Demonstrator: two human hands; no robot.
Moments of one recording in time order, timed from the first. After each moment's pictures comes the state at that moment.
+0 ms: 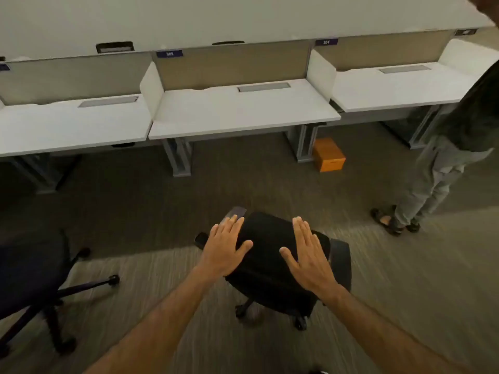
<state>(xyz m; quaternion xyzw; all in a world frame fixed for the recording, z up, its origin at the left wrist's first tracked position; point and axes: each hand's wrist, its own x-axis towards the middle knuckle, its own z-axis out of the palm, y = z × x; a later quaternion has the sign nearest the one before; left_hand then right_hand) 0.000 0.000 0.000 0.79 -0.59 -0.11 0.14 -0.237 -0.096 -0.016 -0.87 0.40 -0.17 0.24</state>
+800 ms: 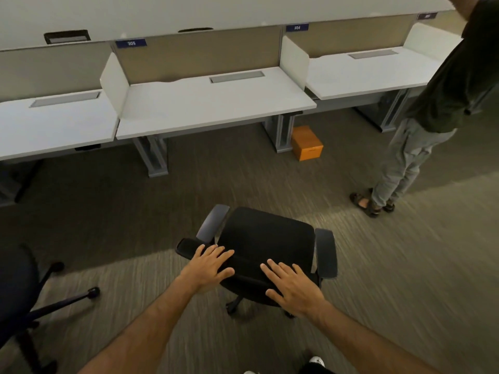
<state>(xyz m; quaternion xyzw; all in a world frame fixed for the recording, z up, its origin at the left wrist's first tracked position) 0.038 -0.005 -0.065 0.70 -0.66 -0.23 -0.10 -0.251 -0.078 -0.077 -0.93 0.31 0.14 0.16</state>
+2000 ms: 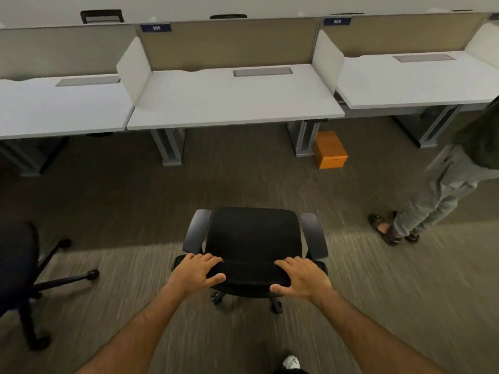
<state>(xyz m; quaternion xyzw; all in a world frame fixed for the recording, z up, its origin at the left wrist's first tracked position) 0.043 -0.099 -0.090 0.75 -0.63 -0.19 -0.02 -0.258 -0.280 -0.080 -0.95 0.26 0.13 0.14</state>
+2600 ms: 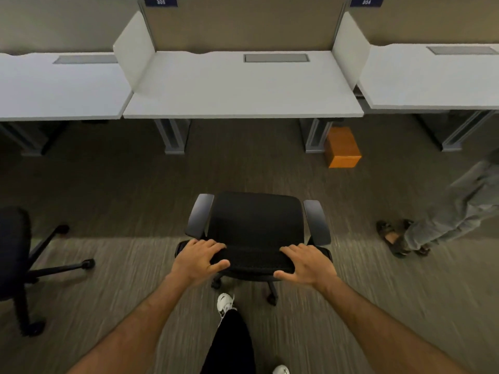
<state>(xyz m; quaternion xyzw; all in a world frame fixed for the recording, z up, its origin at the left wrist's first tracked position) 0.072 -0.212 -0.096 0.78 -0.60 -0.16 0.01 -0.211 -0.414 -0.084 -0.96 0.23 0.11 0.10</state>
